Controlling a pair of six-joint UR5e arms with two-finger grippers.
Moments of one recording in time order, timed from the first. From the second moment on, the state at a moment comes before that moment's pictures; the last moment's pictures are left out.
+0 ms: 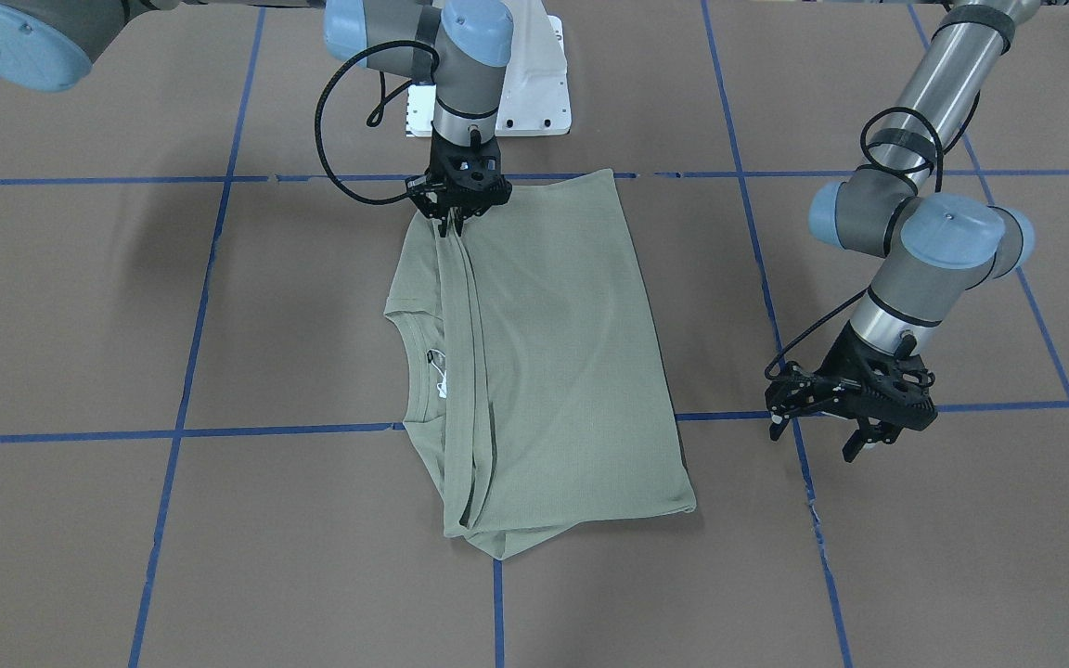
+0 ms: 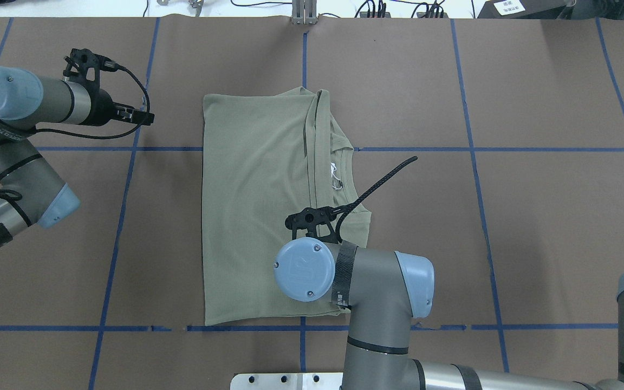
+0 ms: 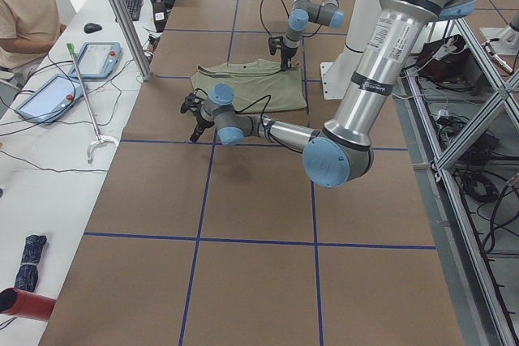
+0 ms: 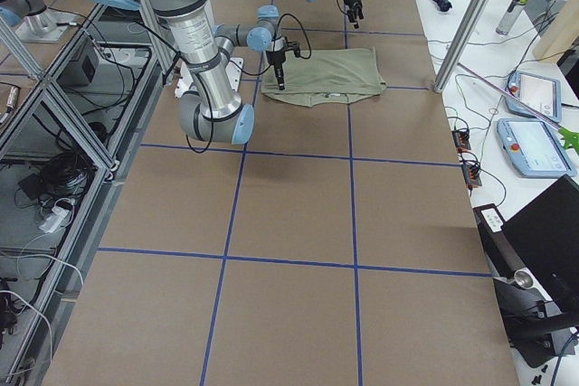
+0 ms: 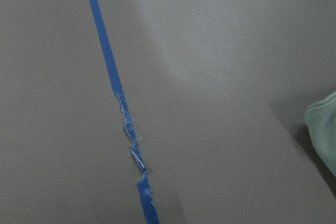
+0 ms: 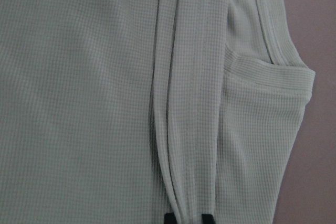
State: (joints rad) left arm -0.88 -1.97 -1.30 -2.51 -1.86 -0.76; right arm 0.25 -0.86 1.70 -1.80 1.54 1.20
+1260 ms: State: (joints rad) left arm -0.87 -1.95 -1.30 -2.55 -1.86 -0.76; right arm 0.27 -1.01 1.88 -1.86 1.54 1.22
